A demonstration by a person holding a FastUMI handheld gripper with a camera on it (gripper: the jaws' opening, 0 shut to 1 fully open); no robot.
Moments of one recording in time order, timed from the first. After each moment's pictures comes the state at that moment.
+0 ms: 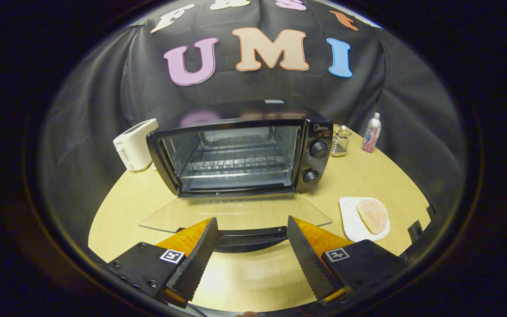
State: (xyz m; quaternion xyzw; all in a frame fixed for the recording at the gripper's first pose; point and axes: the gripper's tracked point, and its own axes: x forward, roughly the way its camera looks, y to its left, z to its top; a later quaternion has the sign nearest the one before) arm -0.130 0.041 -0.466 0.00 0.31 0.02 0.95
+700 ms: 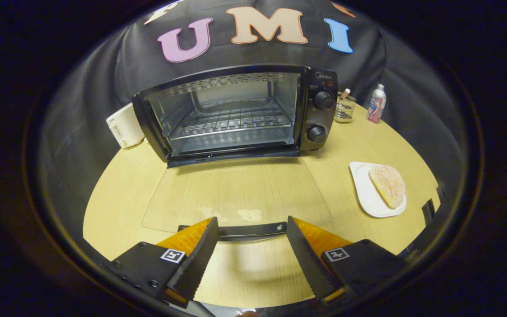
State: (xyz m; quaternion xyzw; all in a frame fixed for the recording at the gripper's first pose) arm -0.148 0.031 -0.507 -0.01 0.36 0.03 0.93
